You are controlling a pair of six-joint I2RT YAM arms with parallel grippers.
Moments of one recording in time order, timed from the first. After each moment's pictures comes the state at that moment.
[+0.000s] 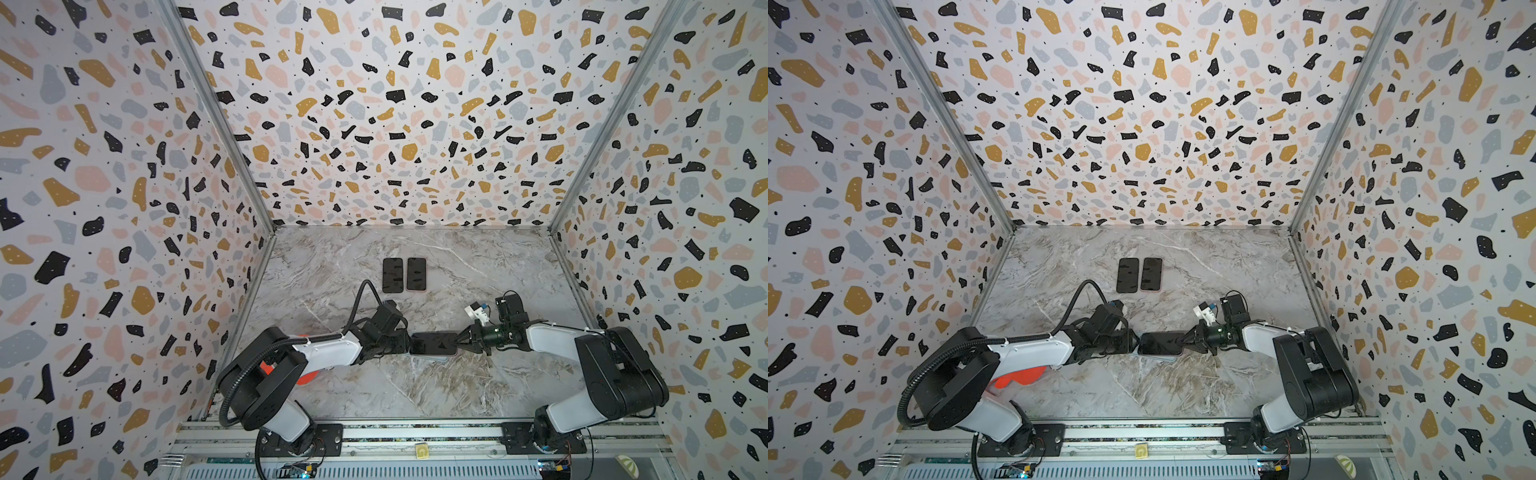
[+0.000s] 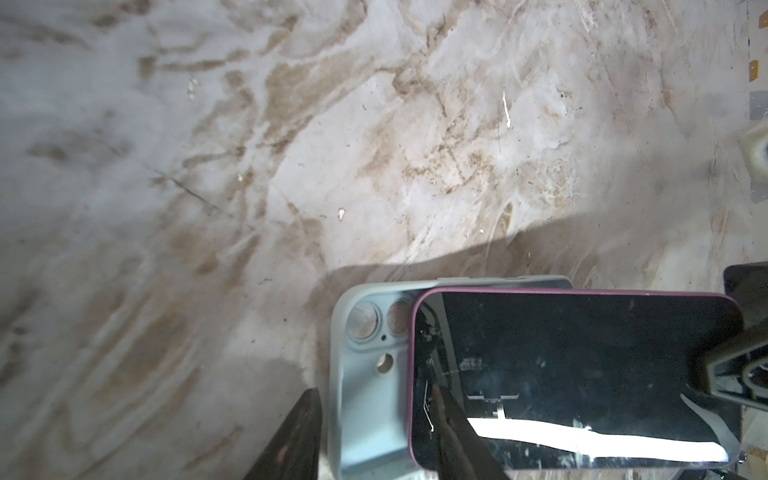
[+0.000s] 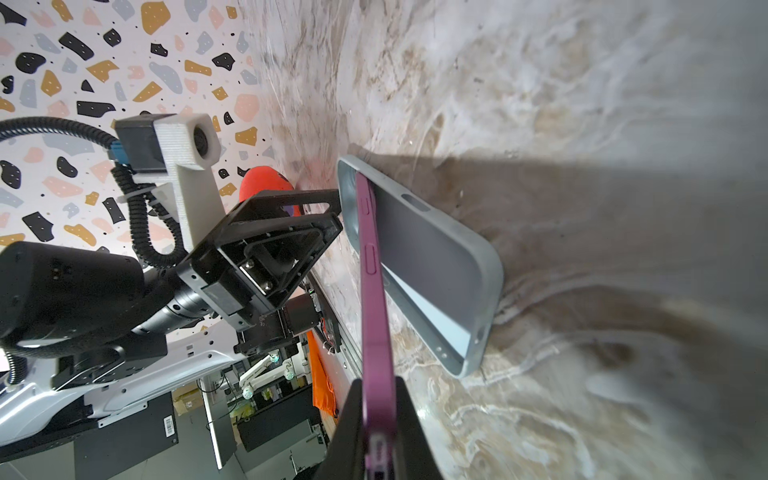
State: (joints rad) left arm -0.75 1.54 0.67 -0.05 0.12 -0.72; right arm 0.27 1.51 0.55 -0.08 -1.01 0.64
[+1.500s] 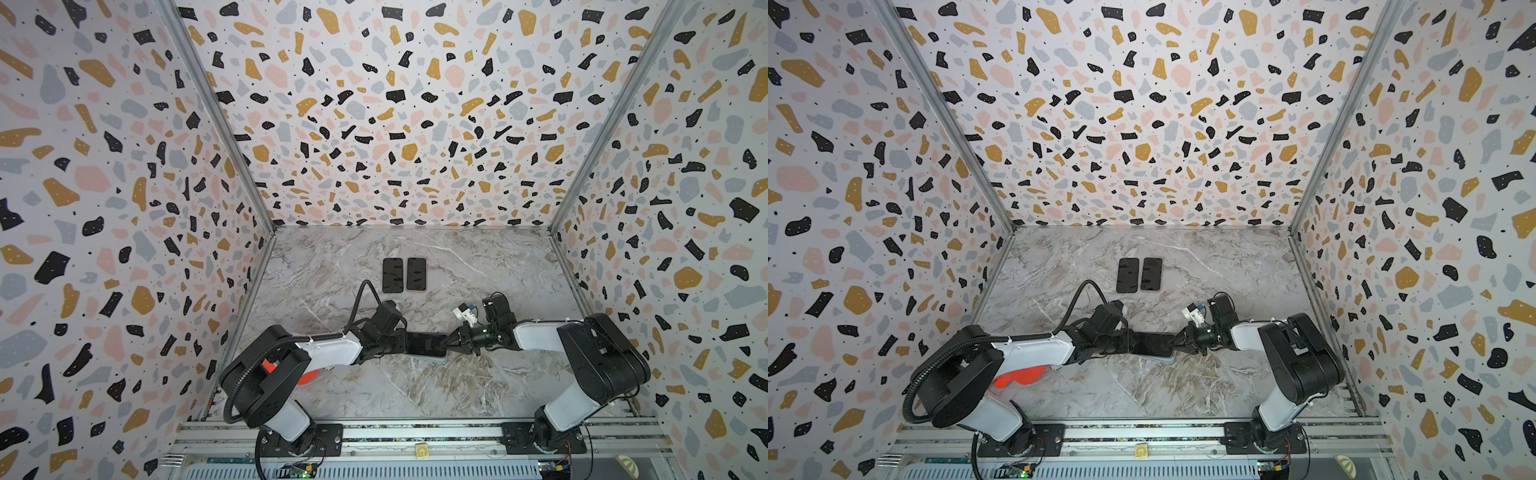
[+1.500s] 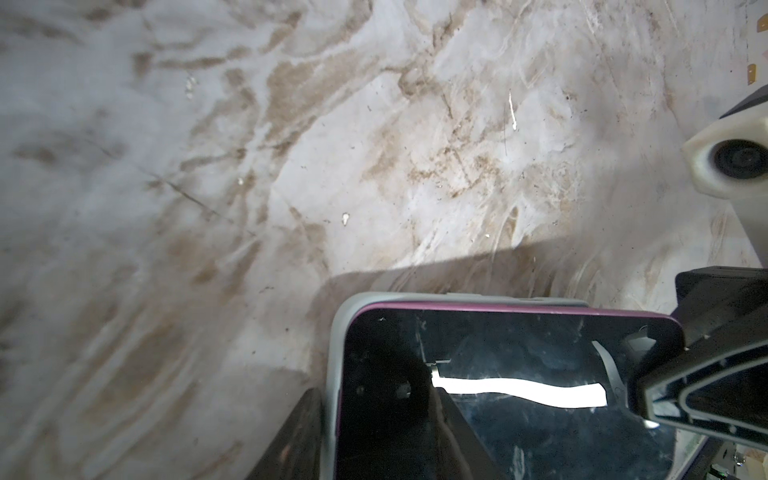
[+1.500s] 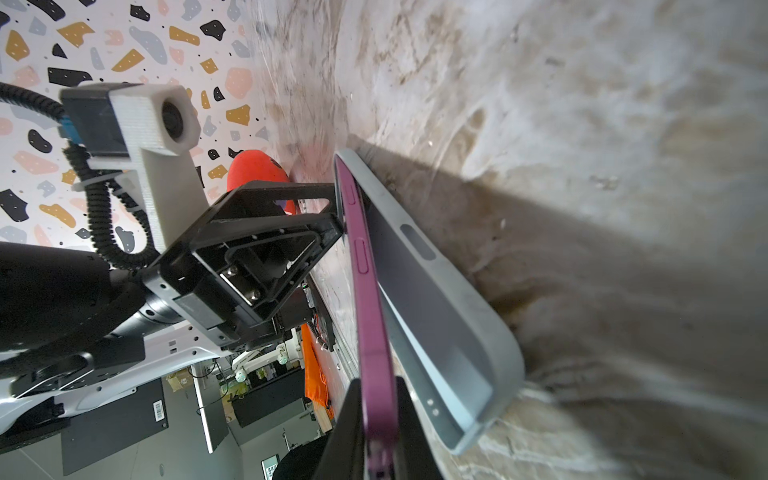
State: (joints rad) left arm -0.75 1.56 0.65 -0.01 0.14 -0.72; right arm 0.38 1.63 0.56 0.08 -1.00 0.71
